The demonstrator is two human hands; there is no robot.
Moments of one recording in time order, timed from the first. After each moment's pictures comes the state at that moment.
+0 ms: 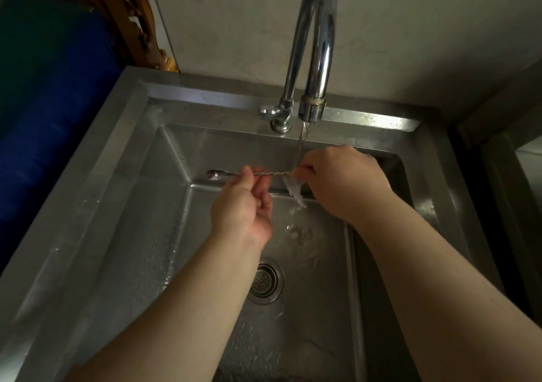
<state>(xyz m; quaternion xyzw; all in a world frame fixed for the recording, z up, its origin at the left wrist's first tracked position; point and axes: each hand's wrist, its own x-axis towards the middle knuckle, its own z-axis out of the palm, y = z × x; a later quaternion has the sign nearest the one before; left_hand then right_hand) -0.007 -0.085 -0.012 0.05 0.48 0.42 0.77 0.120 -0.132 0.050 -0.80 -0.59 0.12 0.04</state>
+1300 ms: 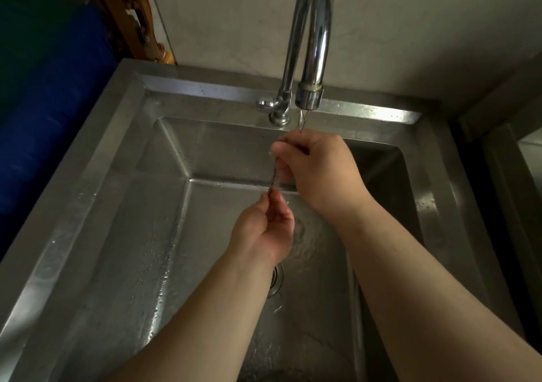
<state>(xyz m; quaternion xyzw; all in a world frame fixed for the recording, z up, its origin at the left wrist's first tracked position) 0.002 -0.112 -0.039 -0.20 0.41 0.33 0.82 0.094 -0.129 0.041 -0.73 -0.45 0.29 0.42</state>
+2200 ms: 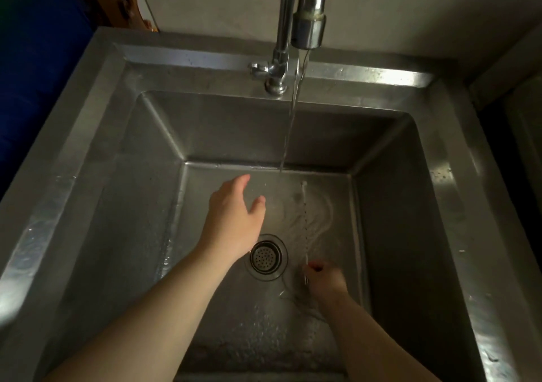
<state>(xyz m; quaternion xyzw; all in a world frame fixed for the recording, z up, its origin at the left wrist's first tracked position) -0.055 -0.111 -0.101 0.75 0.54 0.12 0.36 0.068 -0.270 -0.215 -0.87 -0.08 0.43 0.24</state>
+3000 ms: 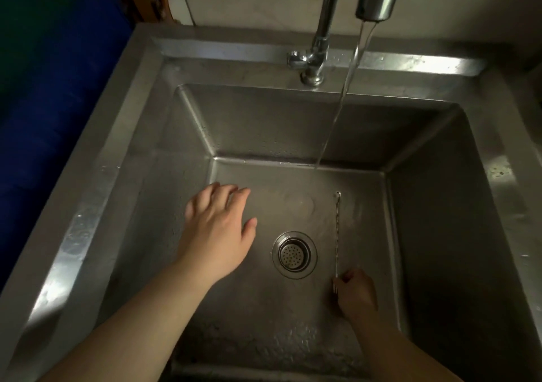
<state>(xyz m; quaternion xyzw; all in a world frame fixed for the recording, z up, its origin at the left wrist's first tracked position) -0.132 -0.107 -0.092 0.88 0.47 0.02 0.08 0.059 -0.284 -0.269 -0.91 -0.11 0.37 0.14</state>
